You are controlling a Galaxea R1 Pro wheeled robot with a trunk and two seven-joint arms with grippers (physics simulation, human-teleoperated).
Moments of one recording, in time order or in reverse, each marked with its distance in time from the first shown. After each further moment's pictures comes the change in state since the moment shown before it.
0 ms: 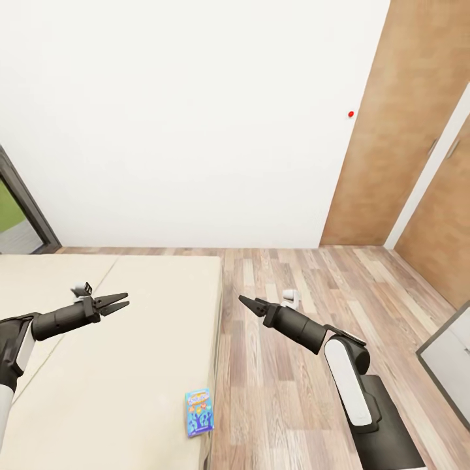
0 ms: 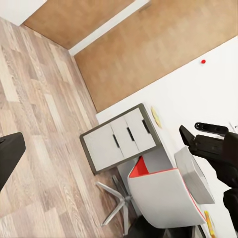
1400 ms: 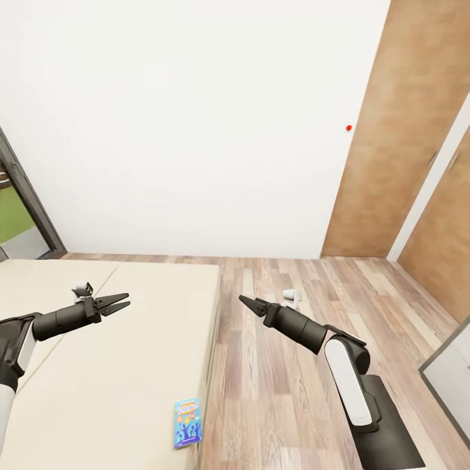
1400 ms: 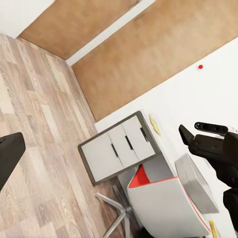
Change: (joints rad) left arm 0.000 -0.004 0.000 0.000 -0.002 0.000 0.000; right arm 0.000 0.000 -0.001 -0.001 0.000 0.000 -0.005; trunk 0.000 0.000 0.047
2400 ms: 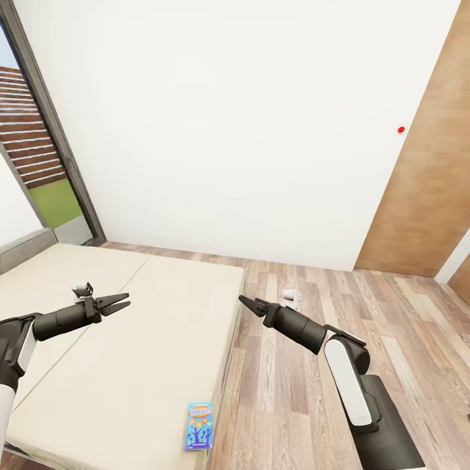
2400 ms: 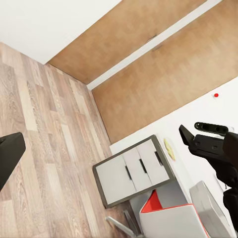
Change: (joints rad) left arm 0.000 -0.001 0.000 0.000 0.000 -0.002 0.000; right arm 0.000 0.000 0.001 0.001 0.000 0.000 0.004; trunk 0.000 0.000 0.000
